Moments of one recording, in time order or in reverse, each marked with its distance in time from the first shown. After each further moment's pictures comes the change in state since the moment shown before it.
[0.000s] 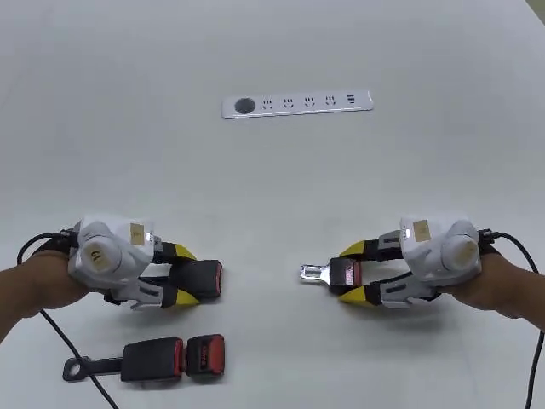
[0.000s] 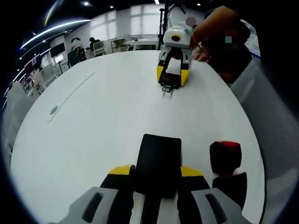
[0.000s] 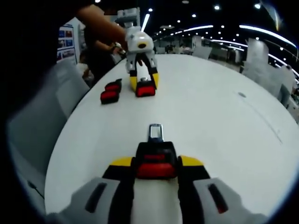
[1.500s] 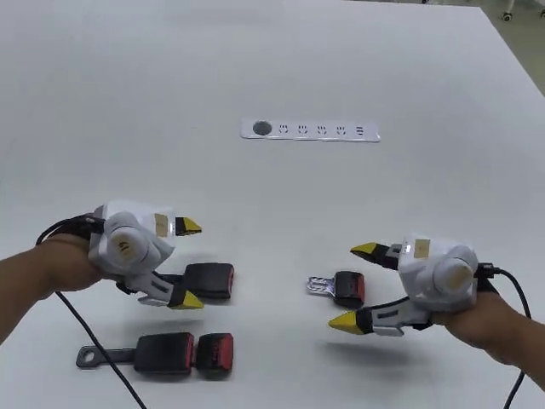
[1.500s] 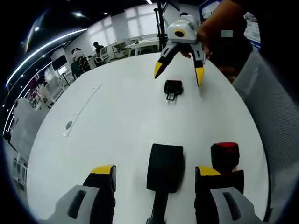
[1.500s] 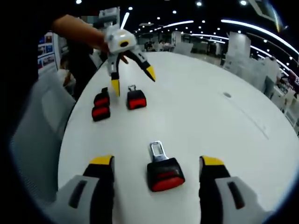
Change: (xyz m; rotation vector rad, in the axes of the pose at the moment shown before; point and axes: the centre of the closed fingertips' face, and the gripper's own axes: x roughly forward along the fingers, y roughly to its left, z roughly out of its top) left arm -0.015 0.016 0.006 0.121 0.034 0.099; right arm -0.011 0.007 0.030 0.095 0.068 -0.160
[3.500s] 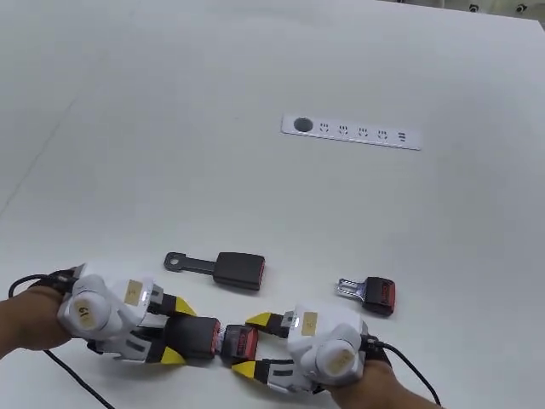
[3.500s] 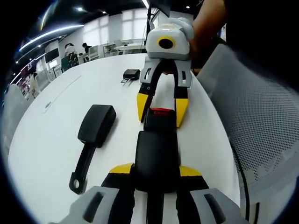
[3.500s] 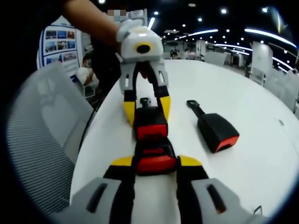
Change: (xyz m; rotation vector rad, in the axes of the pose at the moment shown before) left arm -0.027 -0.112 -0.067 -0.087 -0.083 -0.152; right arm 0.122 0.155 0.070 -0.104 -0.103 0.195
